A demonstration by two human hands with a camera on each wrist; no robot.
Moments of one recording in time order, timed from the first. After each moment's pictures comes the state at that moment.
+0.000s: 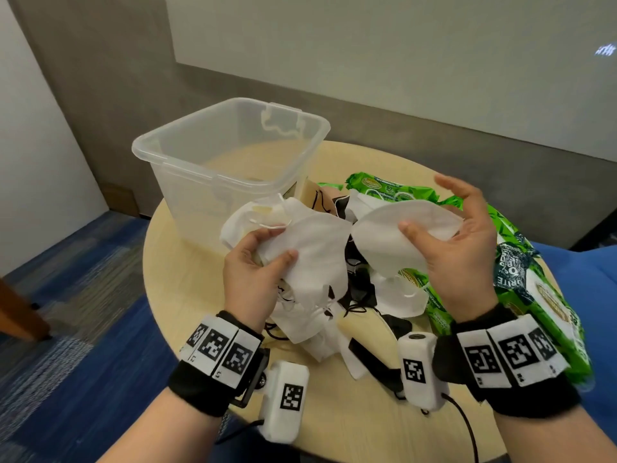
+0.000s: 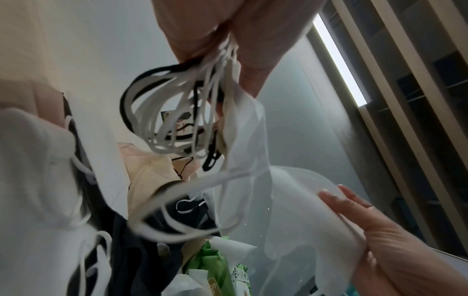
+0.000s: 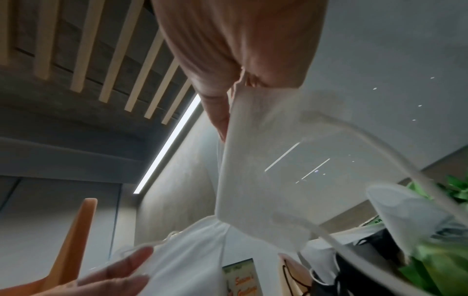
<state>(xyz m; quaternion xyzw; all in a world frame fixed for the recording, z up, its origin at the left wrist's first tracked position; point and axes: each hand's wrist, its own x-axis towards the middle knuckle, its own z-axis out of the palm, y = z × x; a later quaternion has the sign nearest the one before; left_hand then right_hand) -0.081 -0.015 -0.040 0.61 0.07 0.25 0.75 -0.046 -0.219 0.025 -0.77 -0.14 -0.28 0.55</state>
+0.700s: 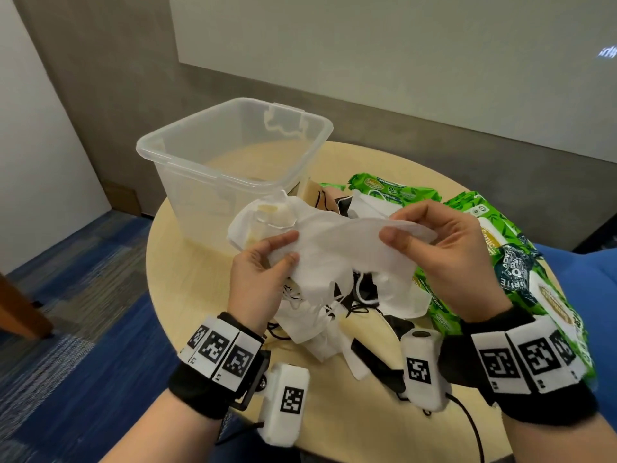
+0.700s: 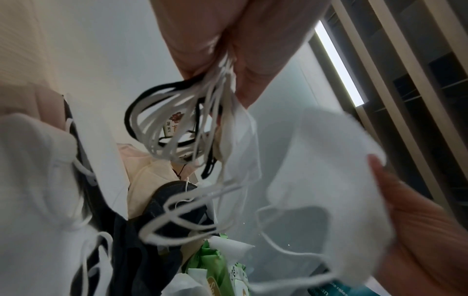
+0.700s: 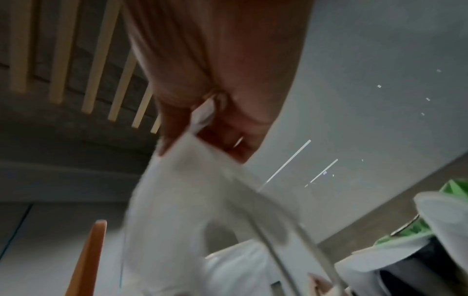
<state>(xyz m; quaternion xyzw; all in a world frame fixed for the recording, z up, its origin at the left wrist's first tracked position) -0.083 -0.016 -0.041 0.59 0.08 0.18 0.78 -0.064 -0.206 0.044 -0.73 -0.28 -0.09 0.61</state>
